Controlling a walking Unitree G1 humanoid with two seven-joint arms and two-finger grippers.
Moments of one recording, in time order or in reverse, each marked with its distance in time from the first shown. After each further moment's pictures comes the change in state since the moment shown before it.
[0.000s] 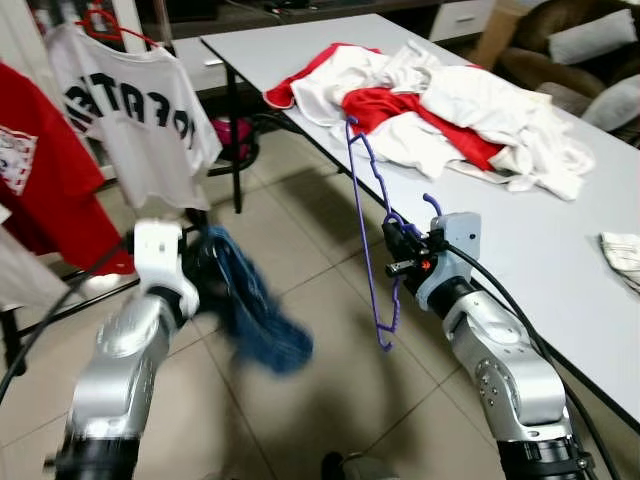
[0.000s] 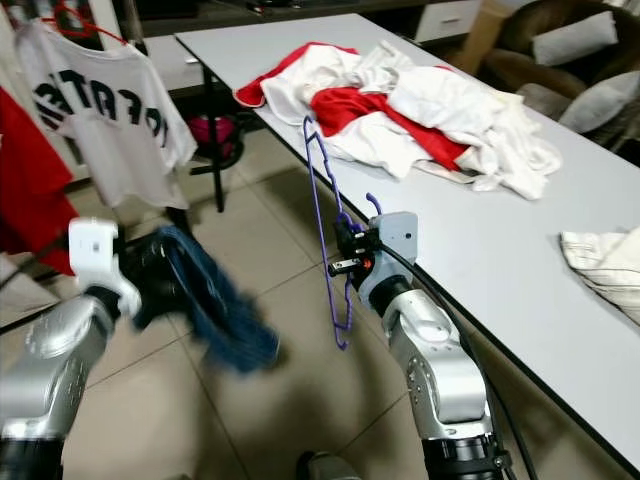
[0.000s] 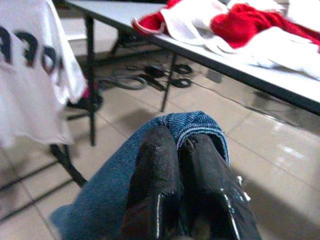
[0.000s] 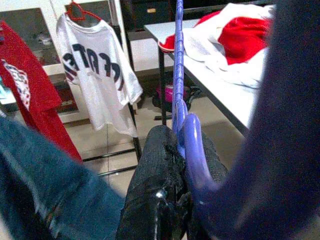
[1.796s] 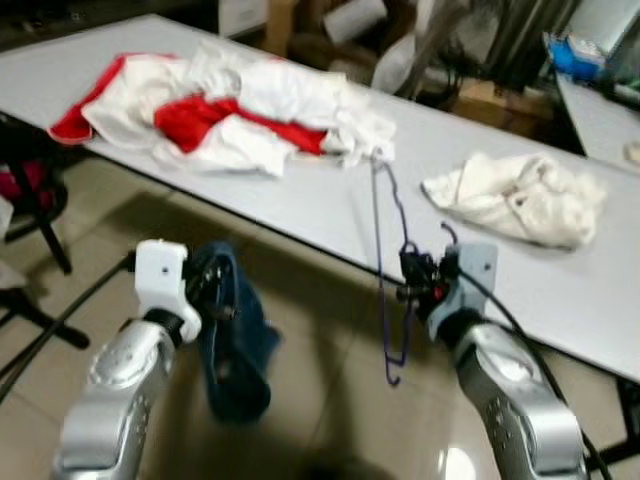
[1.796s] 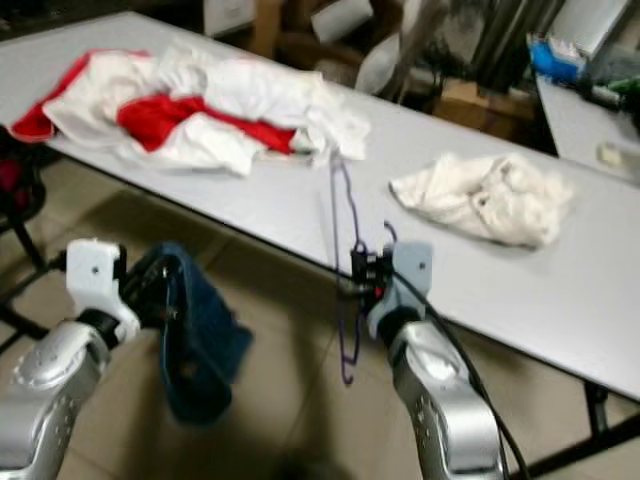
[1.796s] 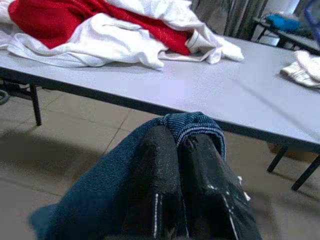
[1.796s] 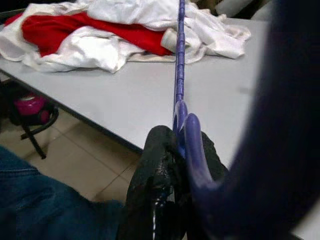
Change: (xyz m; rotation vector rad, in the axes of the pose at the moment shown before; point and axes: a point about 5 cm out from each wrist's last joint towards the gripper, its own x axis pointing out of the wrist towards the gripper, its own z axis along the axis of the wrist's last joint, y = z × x) left arm -0.038 -0.018 -0.010 -0.013 0.048 -0.055; right arm -0.031 0.001 -0.012 0.051 0.067 -0.159
